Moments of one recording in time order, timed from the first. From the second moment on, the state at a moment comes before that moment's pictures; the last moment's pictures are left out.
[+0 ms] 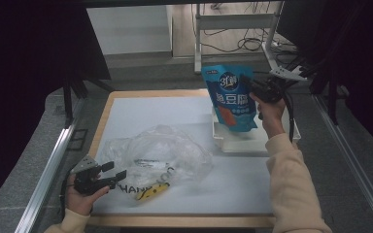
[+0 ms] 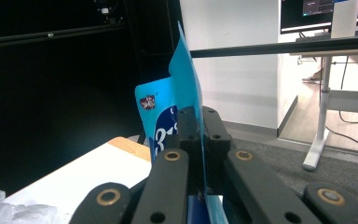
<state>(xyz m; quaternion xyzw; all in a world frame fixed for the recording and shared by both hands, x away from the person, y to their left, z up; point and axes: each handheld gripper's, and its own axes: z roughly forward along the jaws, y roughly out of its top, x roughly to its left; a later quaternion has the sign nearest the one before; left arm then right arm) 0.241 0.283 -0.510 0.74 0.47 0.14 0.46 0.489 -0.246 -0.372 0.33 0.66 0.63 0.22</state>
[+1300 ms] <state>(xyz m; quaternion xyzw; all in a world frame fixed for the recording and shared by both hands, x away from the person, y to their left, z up) 0.240 0.283 -0.509 0.74 0.47 0.14 0.46 0.494 -0.300 -0.374 0.38 0.68 0.57 0.25</state>
